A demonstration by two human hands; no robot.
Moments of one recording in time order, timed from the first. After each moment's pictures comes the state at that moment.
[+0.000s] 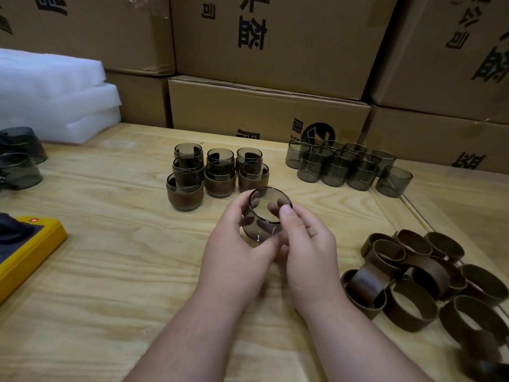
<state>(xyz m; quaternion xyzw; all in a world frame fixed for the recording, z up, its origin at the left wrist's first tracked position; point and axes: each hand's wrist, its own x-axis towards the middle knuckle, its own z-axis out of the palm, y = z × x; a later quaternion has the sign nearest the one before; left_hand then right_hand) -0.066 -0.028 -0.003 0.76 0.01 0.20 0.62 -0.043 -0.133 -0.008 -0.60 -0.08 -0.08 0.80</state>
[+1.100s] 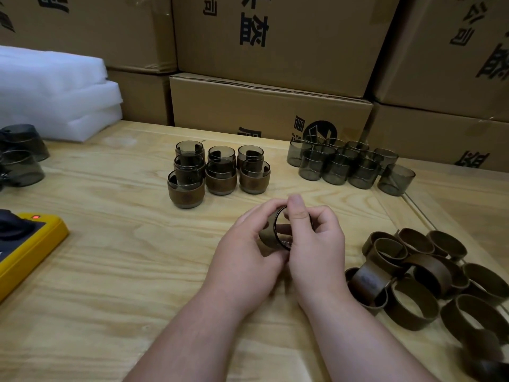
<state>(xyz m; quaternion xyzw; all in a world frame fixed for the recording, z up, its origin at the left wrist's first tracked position) -0.069 -0.029 -0.004 0.83 -0.06 0.18 0.52 -0.043 -0.135 -0.001 -0.67 0.03 -0.16 0.72</state>
